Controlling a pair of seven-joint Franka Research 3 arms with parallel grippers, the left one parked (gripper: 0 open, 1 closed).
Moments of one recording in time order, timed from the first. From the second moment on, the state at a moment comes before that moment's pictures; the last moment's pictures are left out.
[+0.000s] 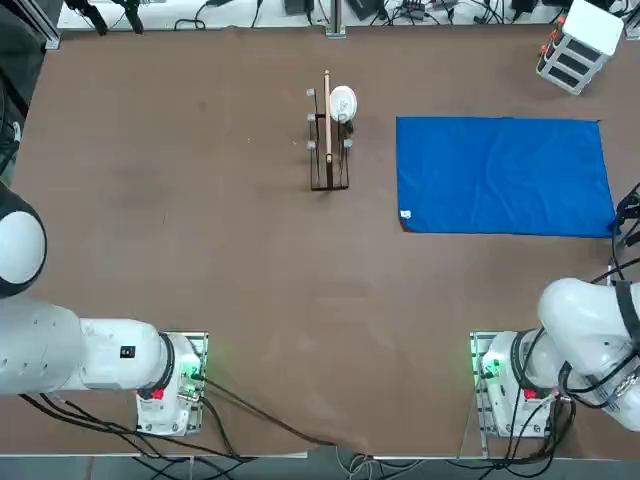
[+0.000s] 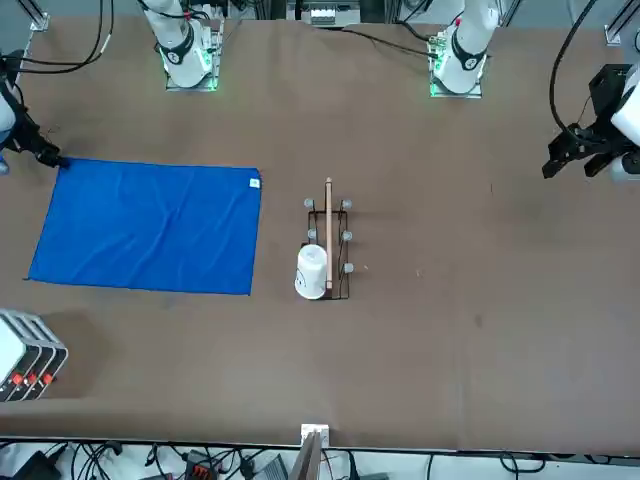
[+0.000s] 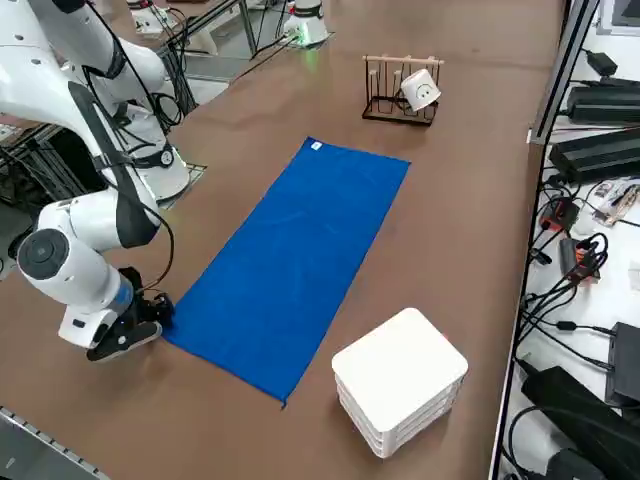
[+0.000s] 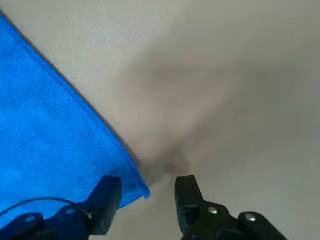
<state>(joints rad) -0.90 0.44 -0.03 -2.12 -0.03 2.36 -0.19</state>
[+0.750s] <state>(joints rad) -0.90 0.44 -0.01 -2.12 -0.01 2.36 -0.18</state>
